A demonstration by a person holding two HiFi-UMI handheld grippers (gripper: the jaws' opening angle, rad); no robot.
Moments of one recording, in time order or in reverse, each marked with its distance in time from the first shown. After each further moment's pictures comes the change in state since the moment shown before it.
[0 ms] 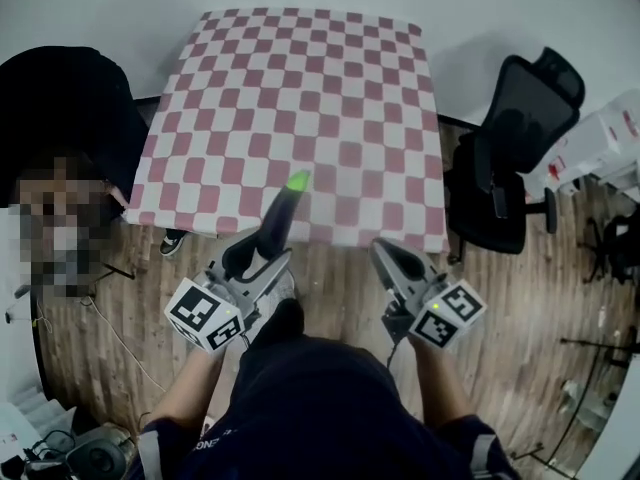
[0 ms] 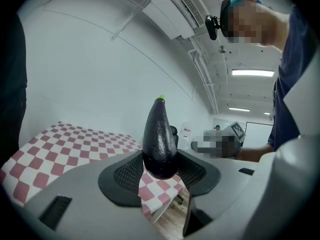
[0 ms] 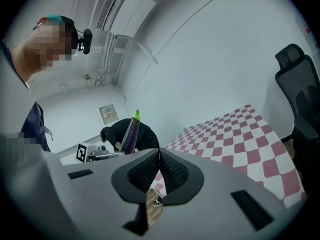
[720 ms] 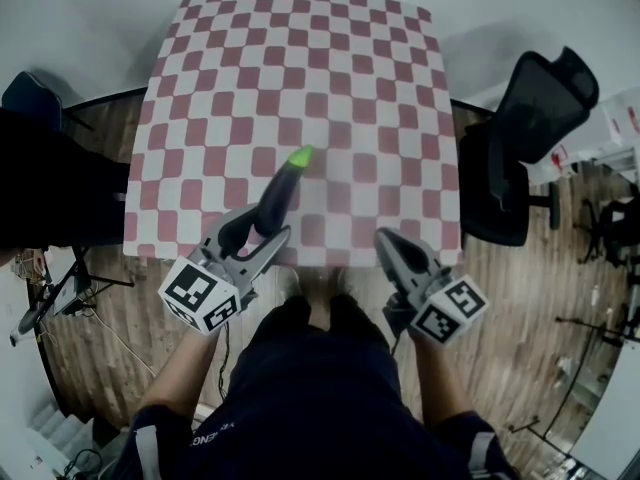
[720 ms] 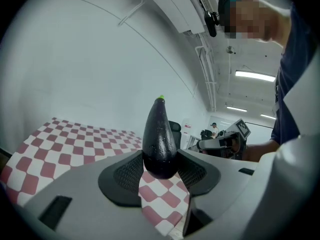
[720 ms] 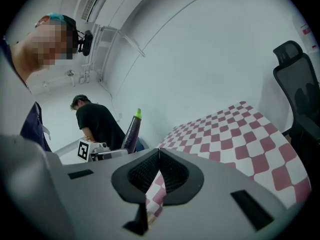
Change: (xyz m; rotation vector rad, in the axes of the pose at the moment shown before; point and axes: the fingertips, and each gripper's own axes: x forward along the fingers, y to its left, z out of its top) left arm 0.055 0.129 0.024 -0.020 0.075 -0.063; right arm 0.104 -0.045 0.025 0.054 0.032 -0.123
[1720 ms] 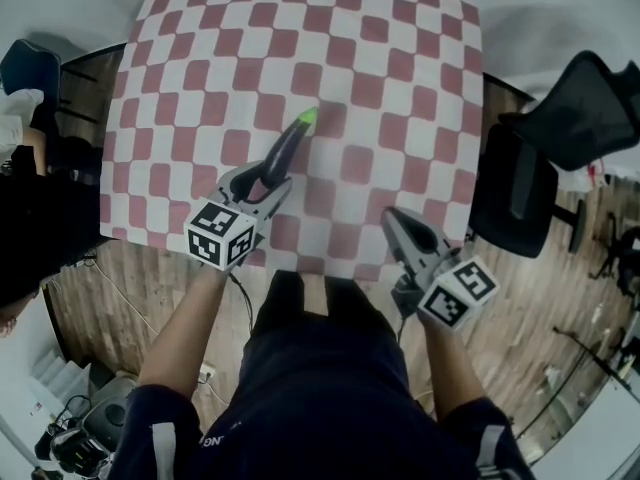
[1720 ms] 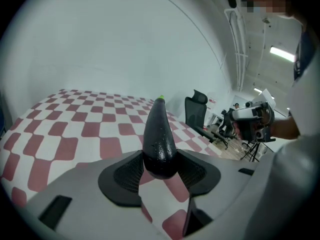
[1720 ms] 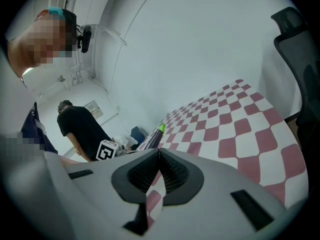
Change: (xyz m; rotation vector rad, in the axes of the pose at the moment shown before) left arm 0.161 0.098 -0.122 -0.088 0.331 0.200; right arm 0.041 -0.157 -0.011 0.093 0.177 0.070
